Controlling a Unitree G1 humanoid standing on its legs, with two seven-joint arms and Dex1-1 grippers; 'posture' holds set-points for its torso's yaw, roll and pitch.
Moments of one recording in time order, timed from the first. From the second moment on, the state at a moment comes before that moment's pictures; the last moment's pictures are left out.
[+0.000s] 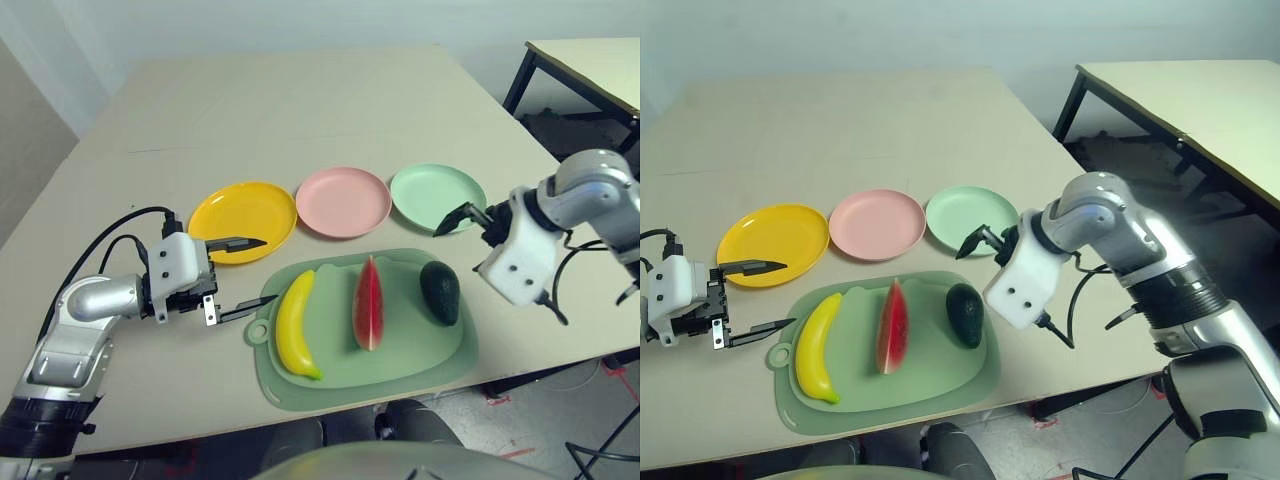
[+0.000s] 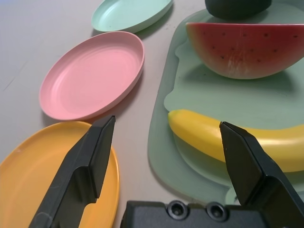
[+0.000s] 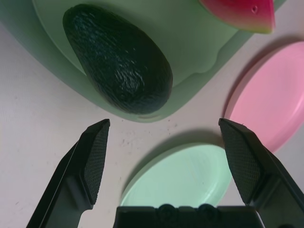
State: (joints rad) left arm 0.05 0.85 0.14 -0.14 -0.35 -0.13 -1.11; right arm -0.77 -0.92 0.48 0.13 -0.16 -0.69 1.49
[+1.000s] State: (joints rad) left arm 0.07 0.86 0.16 -0.16 -0.35 -0.13 -1.08; right arm -0.74 -0.87 0.53 0.15 -0.16 -0.66 1.55
